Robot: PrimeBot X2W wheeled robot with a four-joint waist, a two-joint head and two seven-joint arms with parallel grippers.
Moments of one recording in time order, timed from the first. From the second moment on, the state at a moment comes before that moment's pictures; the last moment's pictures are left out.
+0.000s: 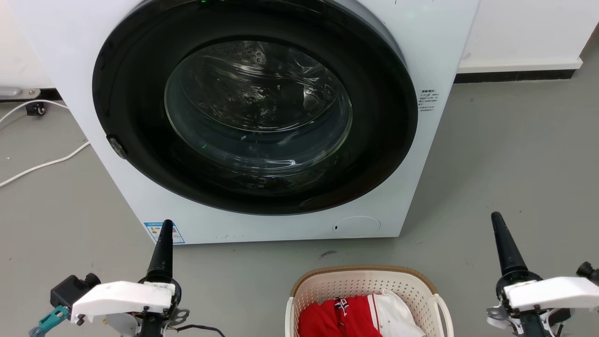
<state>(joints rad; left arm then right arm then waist) -0.06 0.05 0.07 0.18 -1.21 -0.07 0.00 -0.04 -0.05 -0.08 0.17 1.16 0.13 0.00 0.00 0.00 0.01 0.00</state>
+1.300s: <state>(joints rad) -0.03 0.05 -0.02 0.12 -0.62 -0.02 -0.13 0.02 -0.05 -0.02 0.06 0.50 0.13 -0.13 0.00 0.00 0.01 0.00</state>
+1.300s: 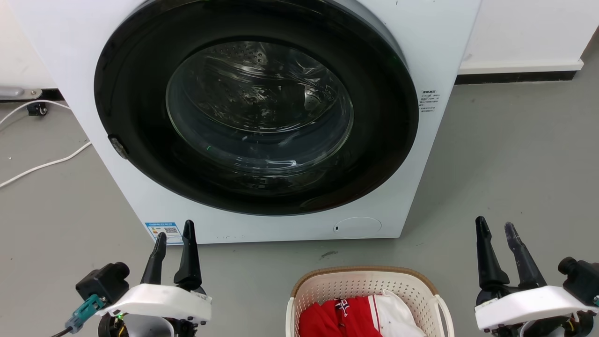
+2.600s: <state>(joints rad) -0.01 0.05 -0.07 0.14 -0.28 -0.01 -0.22 0.05 -0.05 -0.02 0.03 0.19 0.13 -0.22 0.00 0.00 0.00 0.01</state>
